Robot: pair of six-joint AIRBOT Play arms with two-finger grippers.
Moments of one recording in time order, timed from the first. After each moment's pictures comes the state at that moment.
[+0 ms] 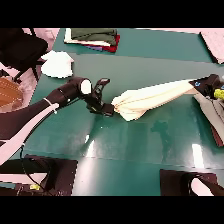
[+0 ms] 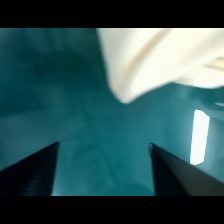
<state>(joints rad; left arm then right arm) -0.51 -1.44 1.12 1.10 -1.04 -1.67 -0.28 -1.03 0.99 -0.57 1.09 1.27</state>
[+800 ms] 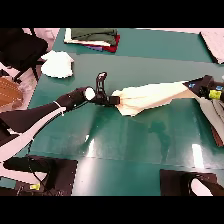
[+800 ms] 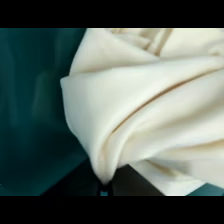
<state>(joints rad) -0.51 -1.53 1.07 1.00 -0.50 -1.67 -0.23 -1.02 0.99 -0.57 1.12 1.27</state>
